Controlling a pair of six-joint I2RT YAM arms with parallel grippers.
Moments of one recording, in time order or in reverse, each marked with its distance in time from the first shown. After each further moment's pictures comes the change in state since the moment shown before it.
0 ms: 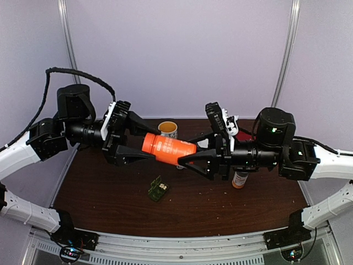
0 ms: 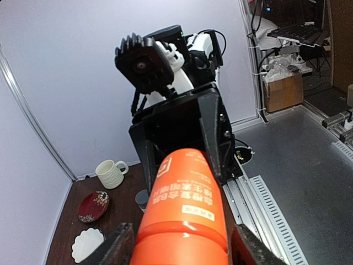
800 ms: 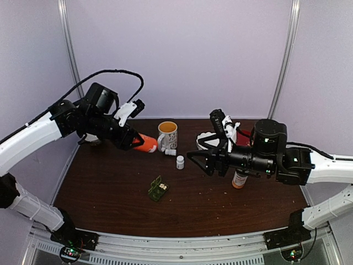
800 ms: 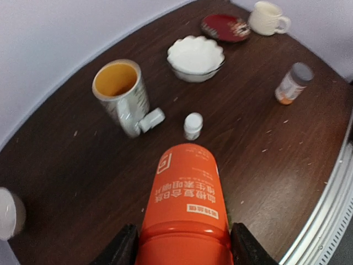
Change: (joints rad) left arm 0.206 0.212 0.172 -0.488 -0.622 -0.382; right arm -0.061 -0.032 -0.133 -0.001 0.283 0.040
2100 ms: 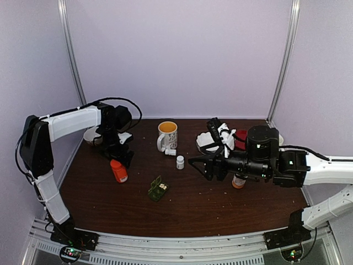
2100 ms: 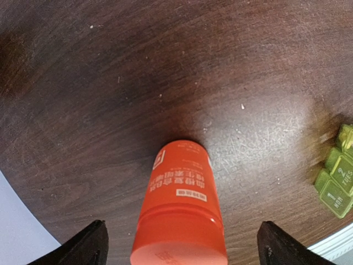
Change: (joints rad) left arm 0.275 0.499 0.124 -0.414 -0.126 -0.103; right arm -0.007 0.014 -0.040 -0.043 0.058 0.047
